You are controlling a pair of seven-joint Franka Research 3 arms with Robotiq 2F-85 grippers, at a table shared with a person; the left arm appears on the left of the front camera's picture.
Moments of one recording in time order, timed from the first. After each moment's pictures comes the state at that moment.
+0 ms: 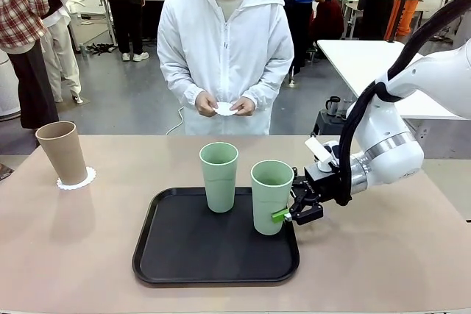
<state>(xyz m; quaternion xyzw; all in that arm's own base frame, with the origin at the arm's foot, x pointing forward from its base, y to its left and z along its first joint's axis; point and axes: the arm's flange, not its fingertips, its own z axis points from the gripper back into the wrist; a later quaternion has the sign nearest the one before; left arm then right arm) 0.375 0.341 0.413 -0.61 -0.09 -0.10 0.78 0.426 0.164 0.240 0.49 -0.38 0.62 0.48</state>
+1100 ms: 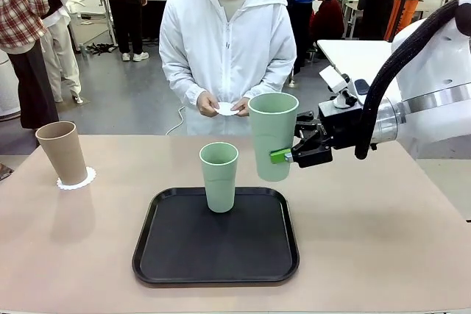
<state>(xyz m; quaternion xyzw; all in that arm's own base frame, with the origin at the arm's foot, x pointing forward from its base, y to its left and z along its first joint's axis) 0.375 0.341 0.413 -0.61 -0.09 -0.10 0.78 0.388 0.165 0.407 0.43 -0.41 0.57 0.56</state>
